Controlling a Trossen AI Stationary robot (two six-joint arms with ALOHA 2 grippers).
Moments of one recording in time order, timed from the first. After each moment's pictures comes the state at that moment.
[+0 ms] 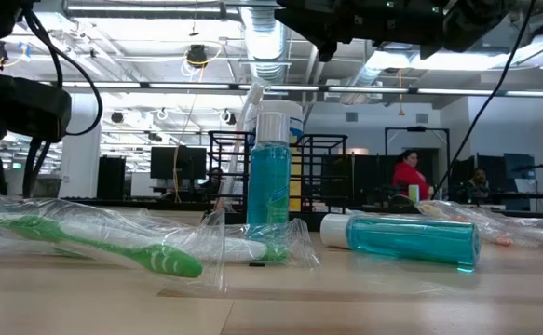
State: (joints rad) left arm -0.57 1.23 0.38 -0.16 0.04 -1.19; right arm -0.03 1.48 0.75 0.79 -0.14 0.00
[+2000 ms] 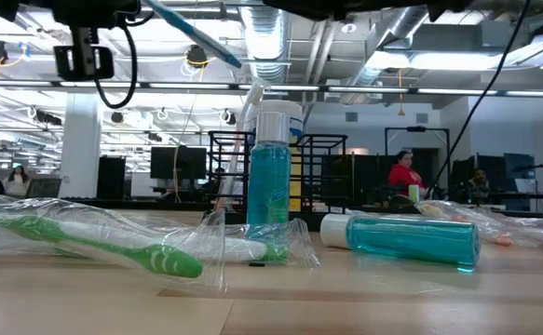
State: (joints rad) left arm -0.31 0.91 0.50 0.14 0.02 -1.08; right arm 0.12 1.48 0.92 0.43 0.09 -0.47
